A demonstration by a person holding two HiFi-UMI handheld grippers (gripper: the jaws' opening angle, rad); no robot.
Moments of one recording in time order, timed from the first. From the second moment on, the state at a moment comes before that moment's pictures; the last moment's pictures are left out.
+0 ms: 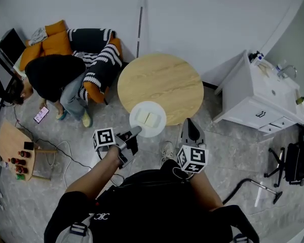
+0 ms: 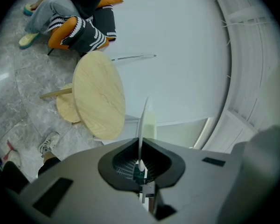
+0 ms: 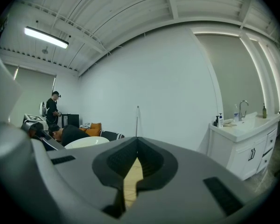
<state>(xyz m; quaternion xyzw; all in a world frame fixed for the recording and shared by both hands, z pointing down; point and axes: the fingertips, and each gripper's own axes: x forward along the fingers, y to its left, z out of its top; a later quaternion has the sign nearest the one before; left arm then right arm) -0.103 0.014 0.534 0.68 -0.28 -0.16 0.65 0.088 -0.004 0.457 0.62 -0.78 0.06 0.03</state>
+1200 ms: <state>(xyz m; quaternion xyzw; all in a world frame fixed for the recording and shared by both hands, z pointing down) -0.050 -0.151 0.560 0.67 -0.30 -0.16 0.66 0.135 -0.178 0.493 0.61 -0.79 0.08 0.04</state>
